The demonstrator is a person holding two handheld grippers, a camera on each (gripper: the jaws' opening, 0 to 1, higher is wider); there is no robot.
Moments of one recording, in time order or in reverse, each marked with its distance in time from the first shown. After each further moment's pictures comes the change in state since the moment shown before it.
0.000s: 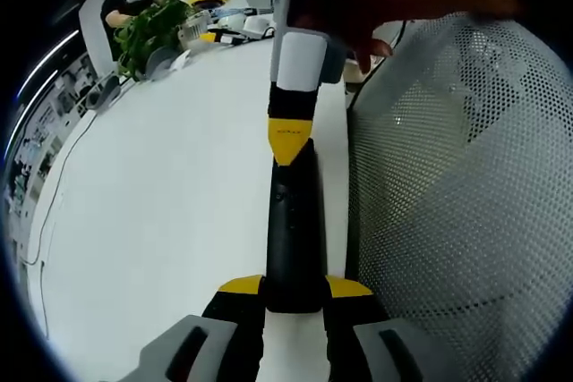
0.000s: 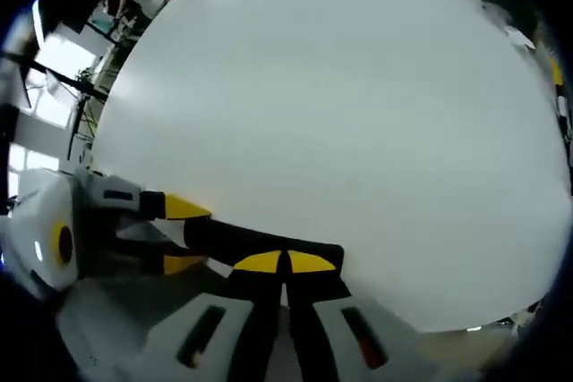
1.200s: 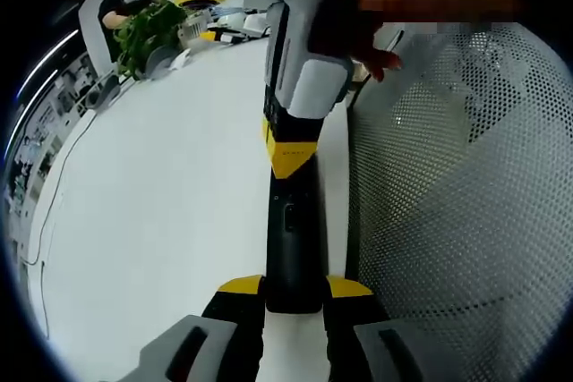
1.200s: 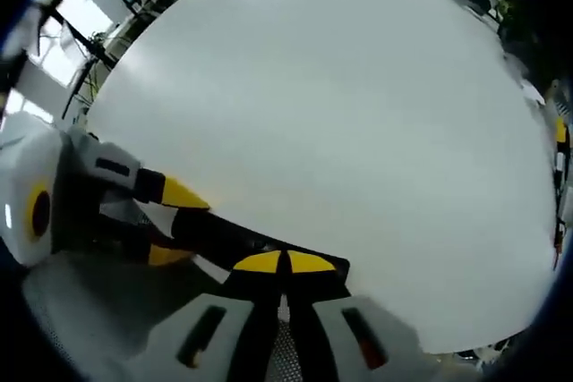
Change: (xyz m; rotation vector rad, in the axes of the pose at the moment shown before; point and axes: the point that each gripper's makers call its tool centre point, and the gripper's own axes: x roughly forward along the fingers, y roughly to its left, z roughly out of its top) left arm 0.000 0.000 -0.001 0.001 0.009 0.001; right arm 0.010 0.001 -0.001 -0.206 -0.003 -0.105
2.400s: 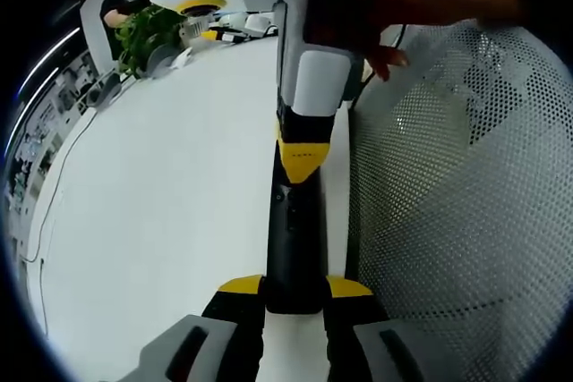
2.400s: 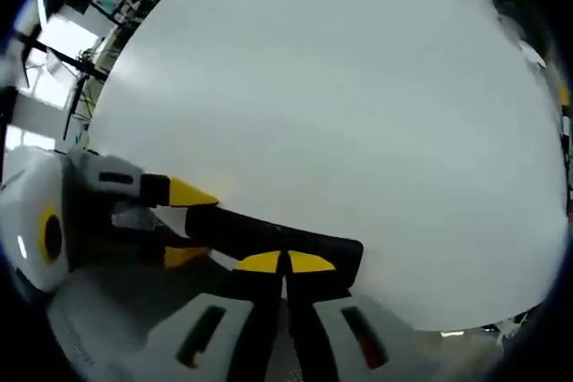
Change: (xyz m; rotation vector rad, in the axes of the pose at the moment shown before) left arm 0.000 0.000 0.001 -0.010 -0.001 -0.001; right arm -0.003 0.009 -0.011 0.102 0.087 0.055
